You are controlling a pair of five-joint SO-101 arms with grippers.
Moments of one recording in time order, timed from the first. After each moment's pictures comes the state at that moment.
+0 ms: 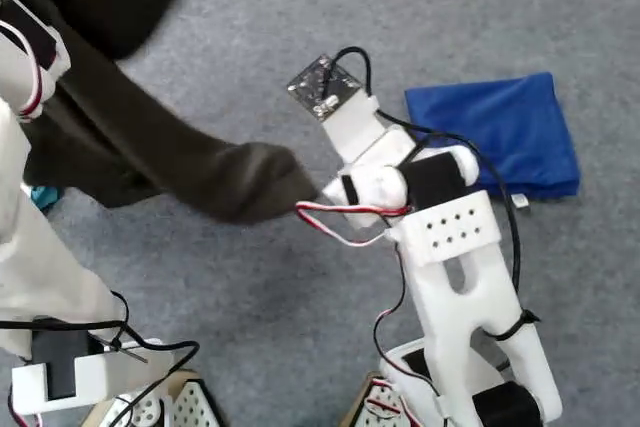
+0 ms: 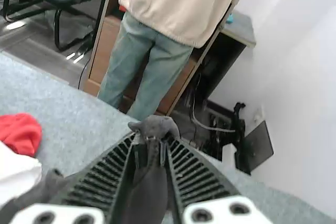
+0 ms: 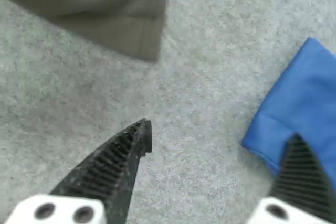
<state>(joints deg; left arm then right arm) -15.1 -10.0 -64.3 94.6 22.2 -20.9 -30.8 21.8 82.5 22.9</state>
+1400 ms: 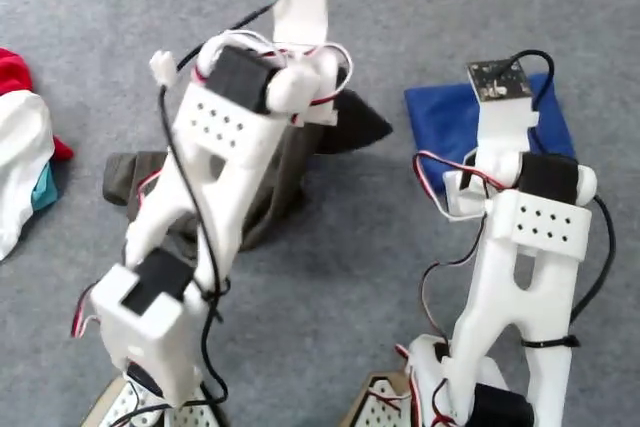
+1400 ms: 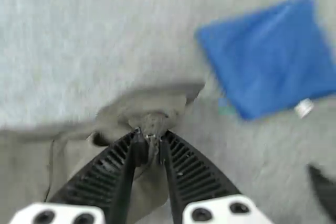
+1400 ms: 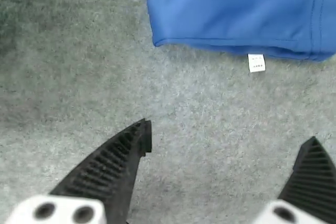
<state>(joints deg) 25.6 15.5 -47.3 97.4 16.3 15.1 -30.9 26.4 84.7 17.5</state>
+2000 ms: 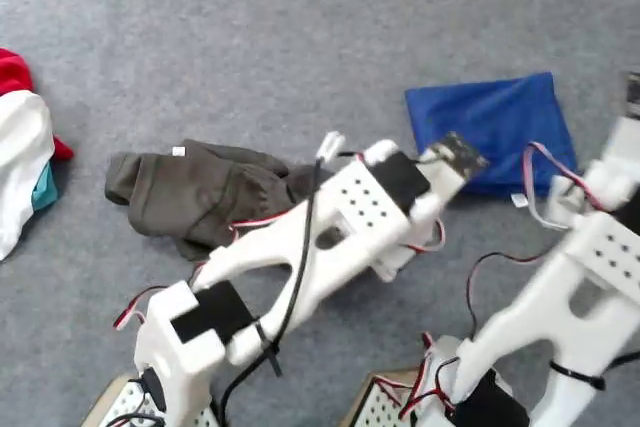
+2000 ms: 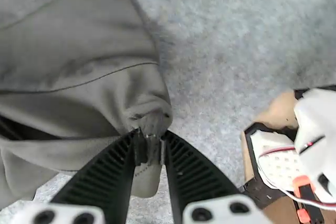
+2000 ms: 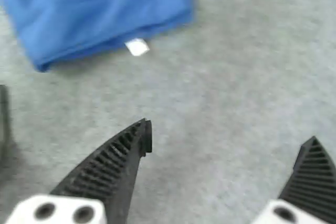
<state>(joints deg) 51.8 17.9 -23.3 100.3 6.5 42.8 -30.9 17.4 85.7 21.1</state>
